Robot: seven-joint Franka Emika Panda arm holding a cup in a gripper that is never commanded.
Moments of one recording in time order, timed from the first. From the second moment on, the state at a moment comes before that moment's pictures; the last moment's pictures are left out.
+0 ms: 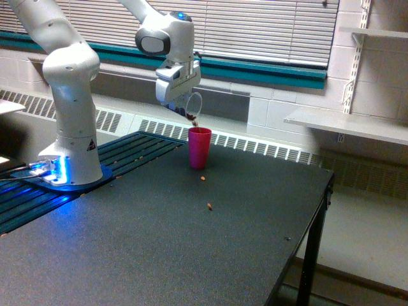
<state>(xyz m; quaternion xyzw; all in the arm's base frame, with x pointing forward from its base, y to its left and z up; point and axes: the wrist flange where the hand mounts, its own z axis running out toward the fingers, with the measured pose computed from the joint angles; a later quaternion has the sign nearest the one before) 0.189 0.274 0.317 -0.89 0.44 0.10 0.10</state>
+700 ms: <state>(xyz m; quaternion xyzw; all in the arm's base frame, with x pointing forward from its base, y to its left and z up) 0.190 0.276 0.317 -0.89 0.43 0.12 0.10</state>
